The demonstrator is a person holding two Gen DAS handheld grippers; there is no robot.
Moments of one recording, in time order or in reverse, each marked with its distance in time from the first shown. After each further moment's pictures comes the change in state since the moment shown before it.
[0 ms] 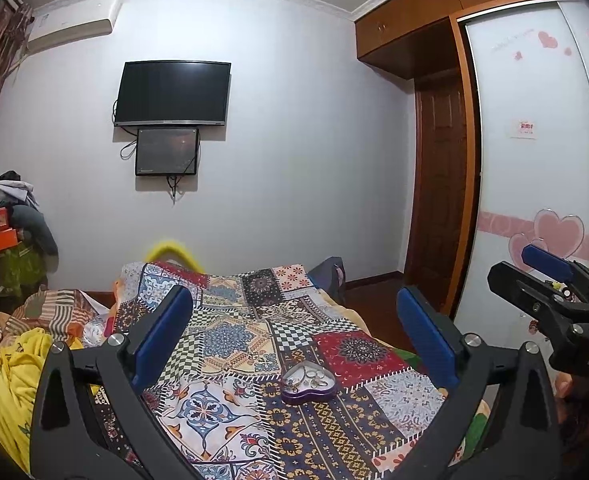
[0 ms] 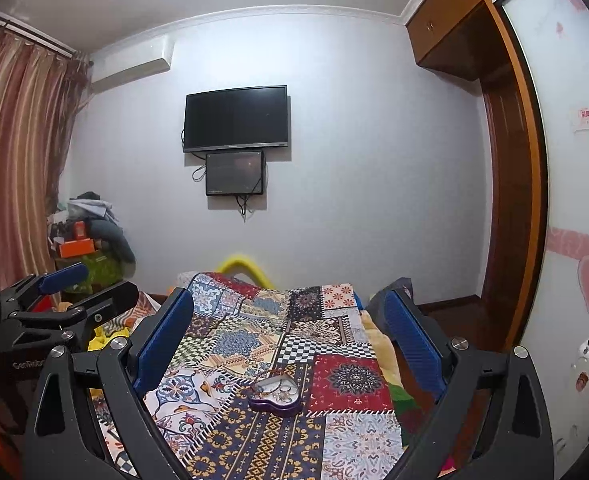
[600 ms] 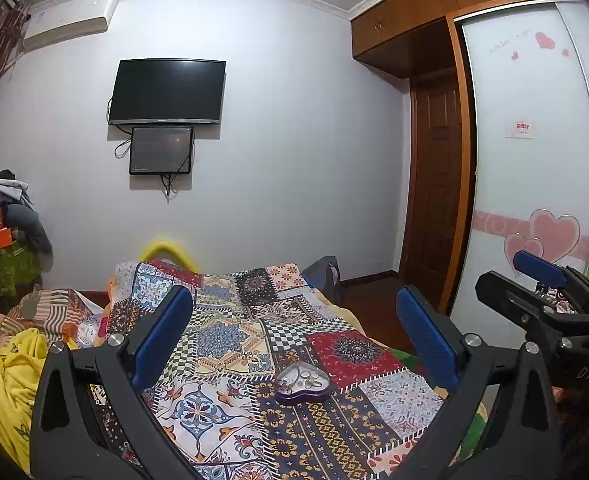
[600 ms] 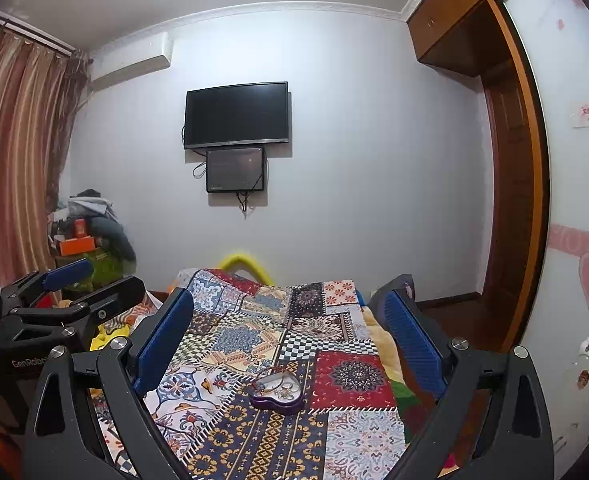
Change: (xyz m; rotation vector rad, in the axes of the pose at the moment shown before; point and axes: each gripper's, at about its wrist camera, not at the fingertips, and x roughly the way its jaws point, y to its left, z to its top) left arm 0.003 -0.001 0.001 0.000 0.002 -0.021; right arm 0.004 0.002 0.000 0.001 0.015 0.003
